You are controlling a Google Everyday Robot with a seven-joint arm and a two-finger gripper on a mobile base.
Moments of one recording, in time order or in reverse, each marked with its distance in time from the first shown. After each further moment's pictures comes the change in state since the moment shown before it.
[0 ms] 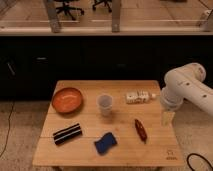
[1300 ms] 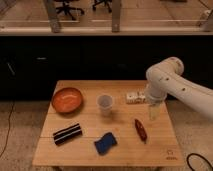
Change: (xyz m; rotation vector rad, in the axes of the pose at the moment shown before) arm -0.063 -0.024 -0.003 0.006 0.020 -0.101
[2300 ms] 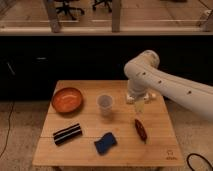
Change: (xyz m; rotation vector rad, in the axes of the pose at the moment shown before) arm -0.081 -0.034 -0.011 0.021 0.022 -0.170
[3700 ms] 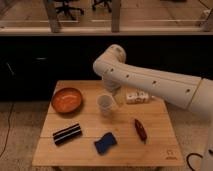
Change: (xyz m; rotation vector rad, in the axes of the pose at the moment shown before) arm -0.093 -0.053 -0.011 0.045 0.042 -0.317
